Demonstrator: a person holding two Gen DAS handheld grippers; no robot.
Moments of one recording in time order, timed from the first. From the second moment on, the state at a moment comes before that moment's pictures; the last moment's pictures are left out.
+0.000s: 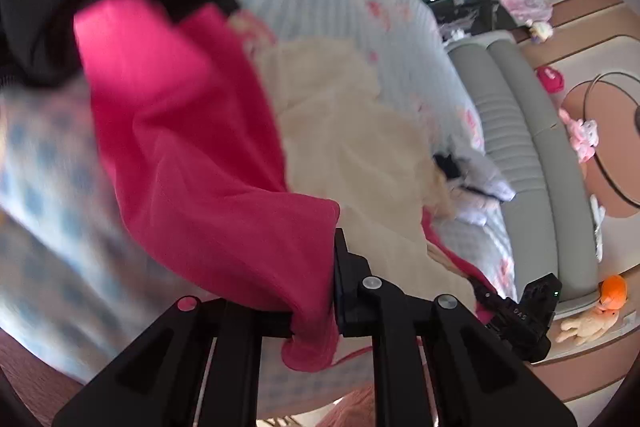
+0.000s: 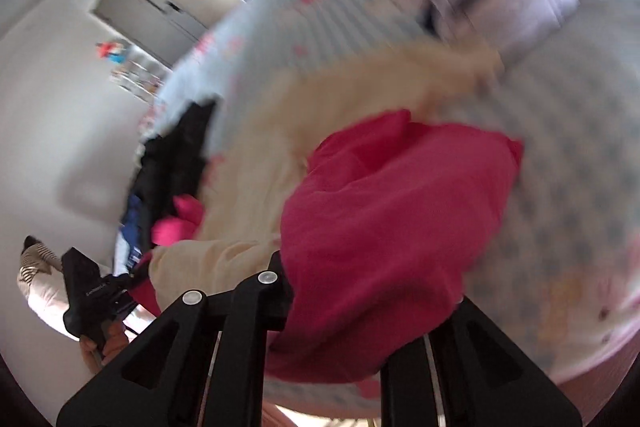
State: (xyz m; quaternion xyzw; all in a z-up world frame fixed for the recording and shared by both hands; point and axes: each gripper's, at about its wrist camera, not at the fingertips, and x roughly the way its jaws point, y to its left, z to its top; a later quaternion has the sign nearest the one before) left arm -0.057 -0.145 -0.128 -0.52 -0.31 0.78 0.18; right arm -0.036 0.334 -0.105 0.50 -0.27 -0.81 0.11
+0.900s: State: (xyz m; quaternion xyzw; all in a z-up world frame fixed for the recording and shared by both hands) left arm -0.055 -0.169 -0.212 -0.52 -0.41 0.74 0.14; right arm 0.007 0.354 -0.124 0.51 -0.27 -0.81 0.12
